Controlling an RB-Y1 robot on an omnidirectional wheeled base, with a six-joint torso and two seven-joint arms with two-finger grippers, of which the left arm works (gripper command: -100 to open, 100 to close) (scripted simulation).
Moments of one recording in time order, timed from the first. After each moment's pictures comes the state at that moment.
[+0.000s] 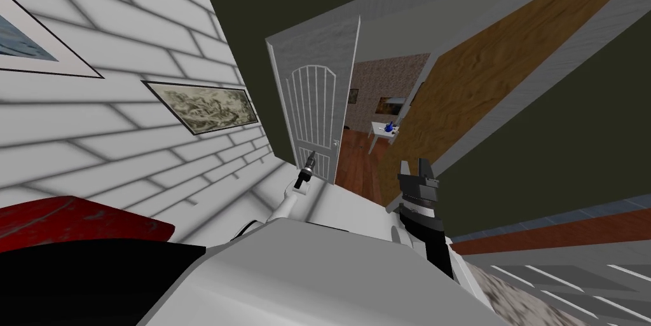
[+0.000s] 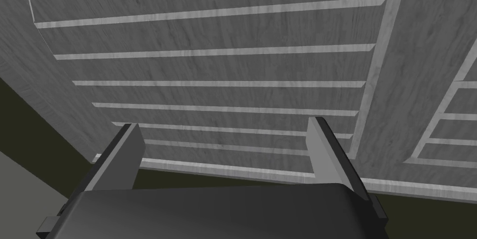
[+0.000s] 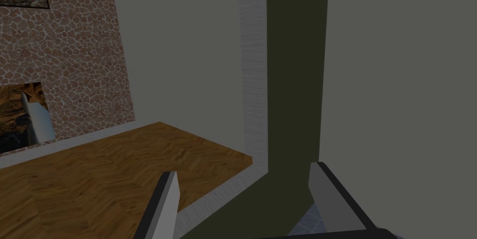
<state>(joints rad) -0.24 0.05 -0.04 -1.08 -0.01 -0.50 0.00</state>
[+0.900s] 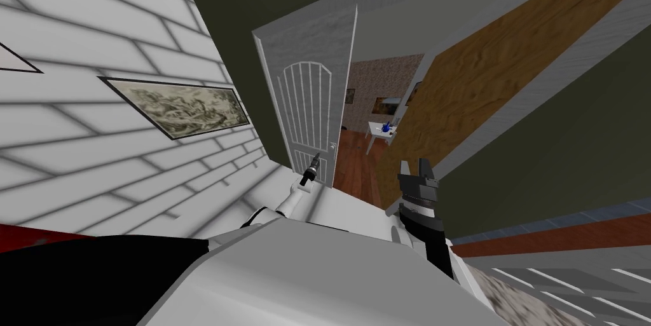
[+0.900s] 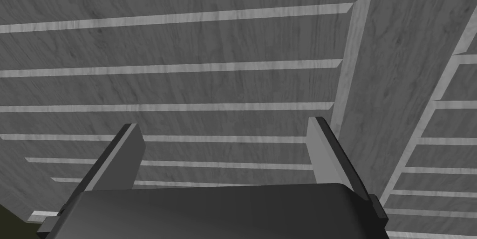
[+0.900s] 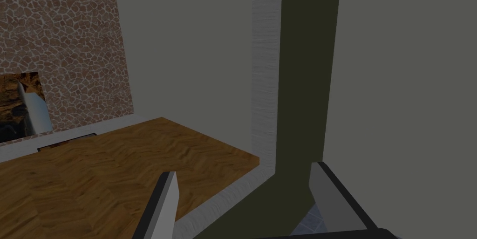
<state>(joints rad) -0.38 0.03 -0.04 -0.84 -0.01 -0.49 0.03</state>
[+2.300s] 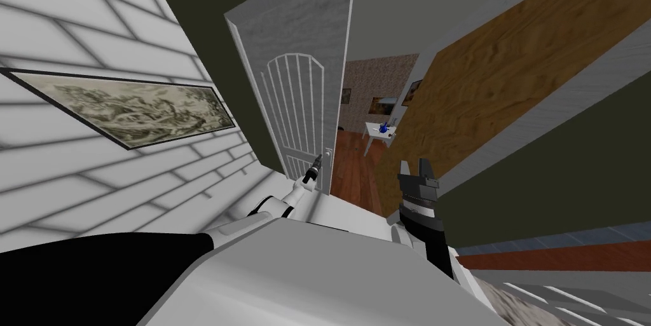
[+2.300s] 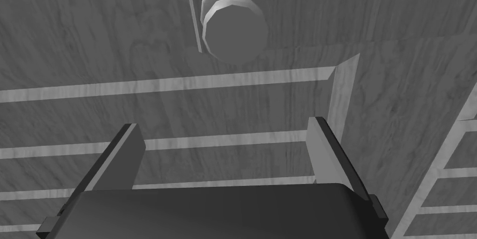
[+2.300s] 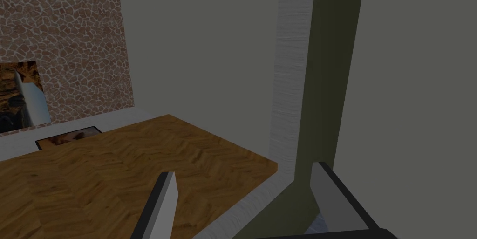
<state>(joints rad) -0.52 0.03 -0.04 -0.59 -0.01 -0.50 0.05</state>
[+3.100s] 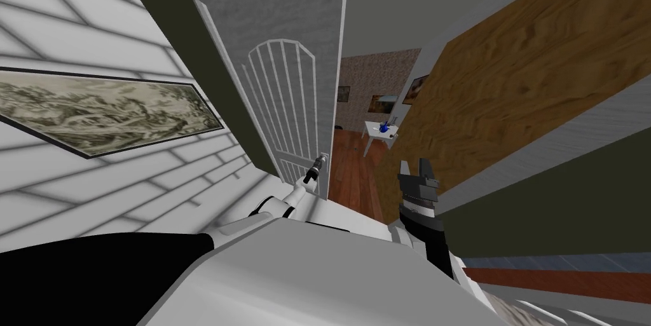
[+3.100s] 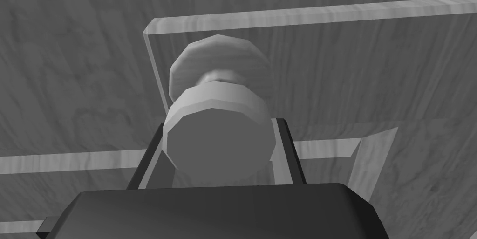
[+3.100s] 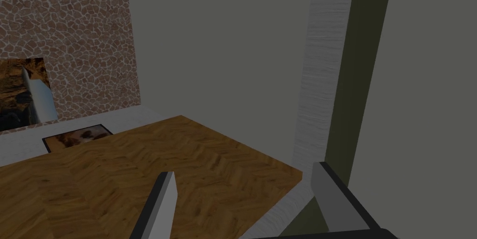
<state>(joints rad) -0.52 0.01 -0.03 -0.60 -0.01 -0.50 0.05</state>
